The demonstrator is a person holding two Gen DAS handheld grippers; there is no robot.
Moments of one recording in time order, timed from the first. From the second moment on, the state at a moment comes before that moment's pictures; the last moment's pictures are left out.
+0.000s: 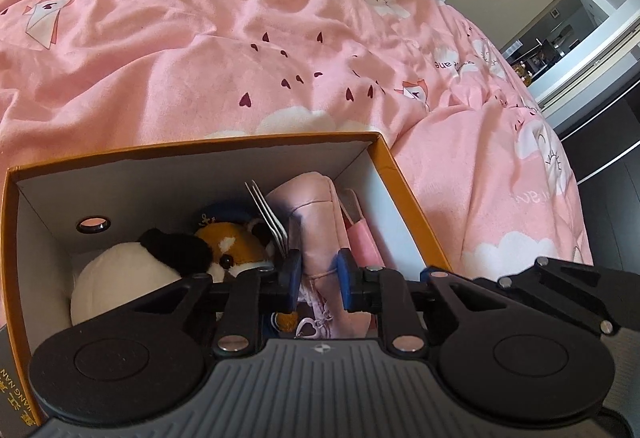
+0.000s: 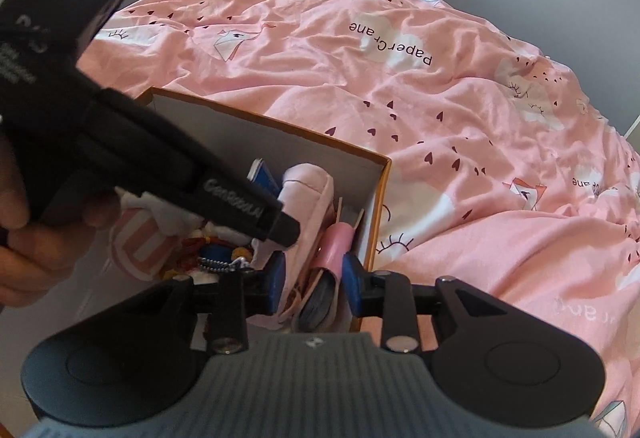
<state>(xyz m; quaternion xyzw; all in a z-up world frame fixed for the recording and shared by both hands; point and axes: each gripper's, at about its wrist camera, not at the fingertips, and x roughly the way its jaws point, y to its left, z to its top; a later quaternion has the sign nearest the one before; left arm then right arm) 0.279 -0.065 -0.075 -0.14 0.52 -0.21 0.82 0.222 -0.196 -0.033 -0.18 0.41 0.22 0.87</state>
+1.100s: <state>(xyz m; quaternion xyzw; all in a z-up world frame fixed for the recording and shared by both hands) 0.163 0.023 0.034 -0.01 0.39 -0.12 0.91 0.212 -0.181 -0.031 -0.12 0.40 0.21 0.89</state>
